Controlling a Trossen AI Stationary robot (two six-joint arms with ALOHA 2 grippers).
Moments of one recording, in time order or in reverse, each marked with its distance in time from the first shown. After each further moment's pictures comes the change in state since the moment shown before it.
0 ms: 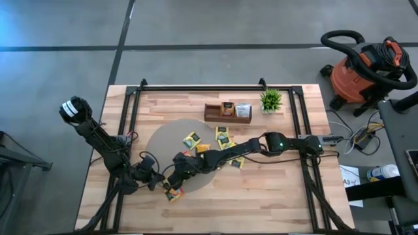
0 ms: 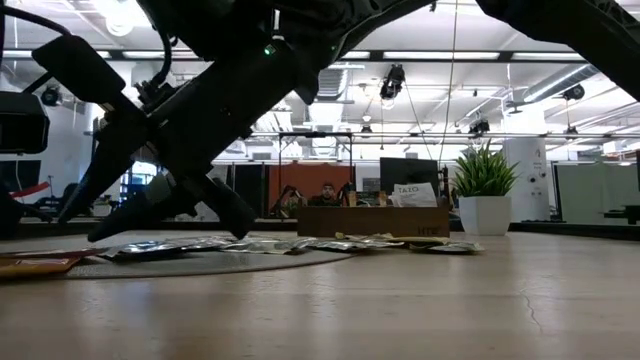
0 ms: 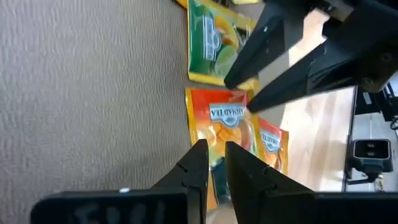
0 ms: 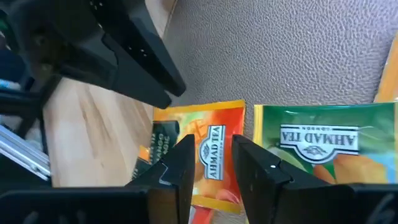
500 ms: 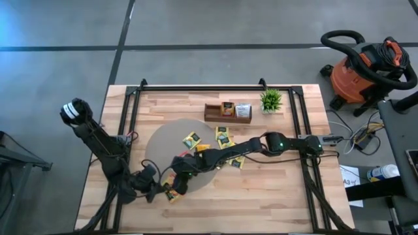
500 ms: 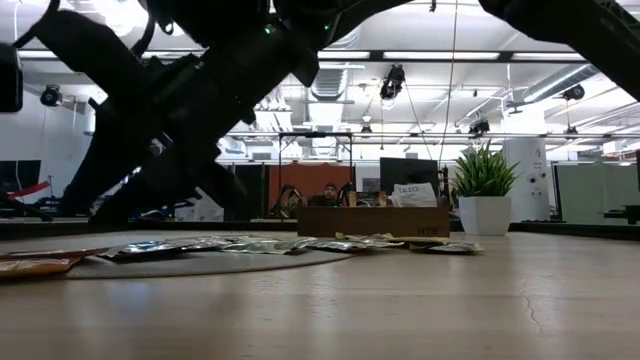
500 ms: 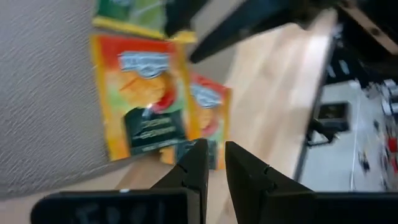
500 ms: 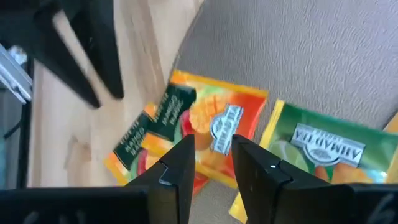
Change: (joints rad) left arm -0.042 0.064 0.180 -0.077 0.065 0.011; right arm 0.001 -0.001 0.072 -0.137 -0.081 -0.338
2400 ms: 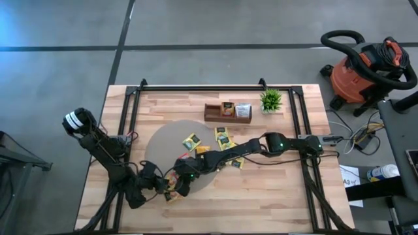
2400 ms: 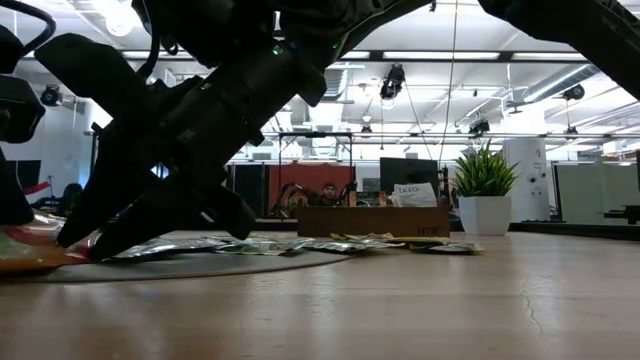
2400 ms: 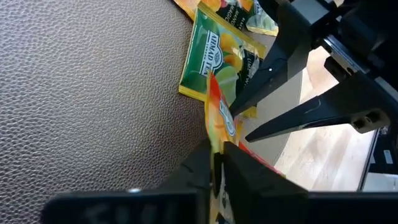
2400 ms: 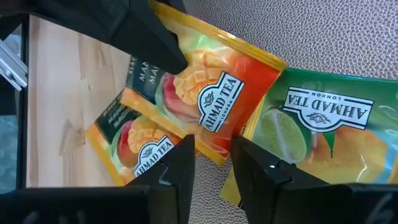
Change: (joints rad) left arm 0.041 0.172 0.080 -0.175 -0.145 -0.333; right arm 0.006 0.001 -0.078 0.066 -0.045 0.063
